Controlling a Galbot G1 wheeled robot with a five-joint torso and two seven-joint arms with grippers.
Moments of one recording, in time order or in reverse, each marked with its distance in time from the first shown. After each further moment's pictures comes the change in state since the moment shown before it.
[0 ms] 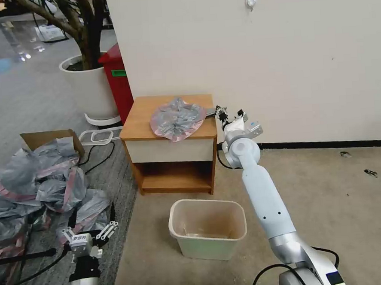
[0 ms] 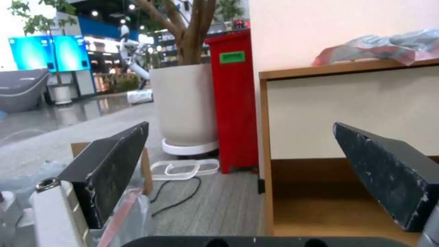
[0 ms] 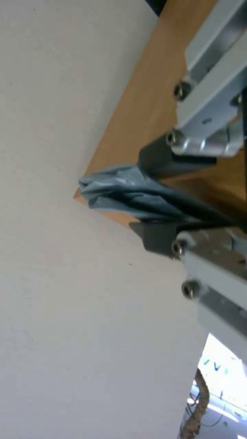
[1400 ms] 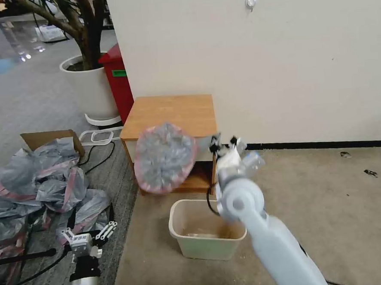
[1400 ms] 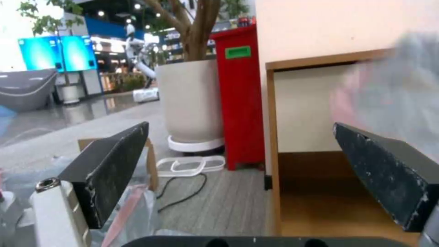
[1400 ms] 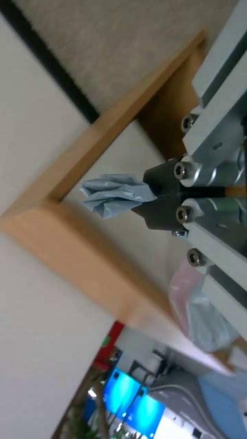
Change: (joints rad) left arm -0.021 -0.001 0.009 0.039 0.022 -0.011 -0.027; right arm -0.428 -0.220 -0.374 0.712 -0.131 0.045 0.525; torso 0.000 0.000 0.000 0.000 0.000
